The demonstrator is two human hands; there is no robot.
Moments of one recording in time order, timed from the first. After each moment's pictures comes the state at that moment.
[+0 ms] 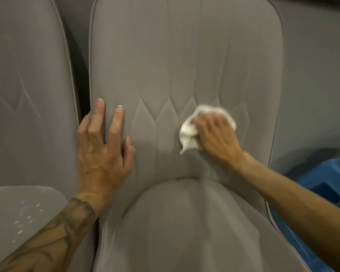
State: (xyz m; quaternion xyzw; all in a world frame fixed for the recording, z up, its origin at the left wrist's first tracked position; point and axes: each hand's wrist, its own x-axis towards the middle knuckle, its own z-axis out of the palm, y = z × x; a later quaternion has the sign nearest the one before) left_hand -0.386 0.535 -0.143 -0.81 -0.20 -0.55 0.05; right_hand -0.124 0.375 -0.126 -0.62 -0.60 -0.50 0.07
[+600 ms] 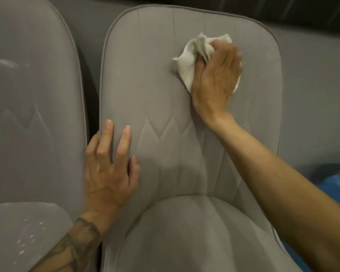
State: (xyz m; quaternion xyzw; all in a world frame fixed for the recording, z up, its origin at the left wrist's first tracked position) left_hand -0.385 0.541 -0.148 -0.81 -0.19 -0.56 0.05; right_hand -0.137 0.473 0.019 -0.64 -0.31 -0.58 0.40
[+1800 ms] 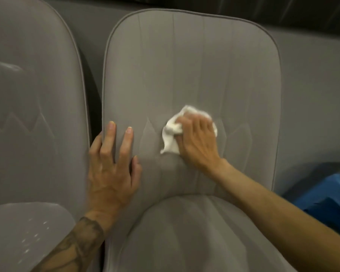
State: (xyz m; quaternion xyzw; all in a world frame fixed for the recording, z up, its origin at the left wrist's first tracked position) left_hand -0.386 0.540 -0.146 -0.81 -0.19 -0.55 0.04; right_hand -0.172 0.432 -0.098 -0.65 -0.55 -0.46 0.24
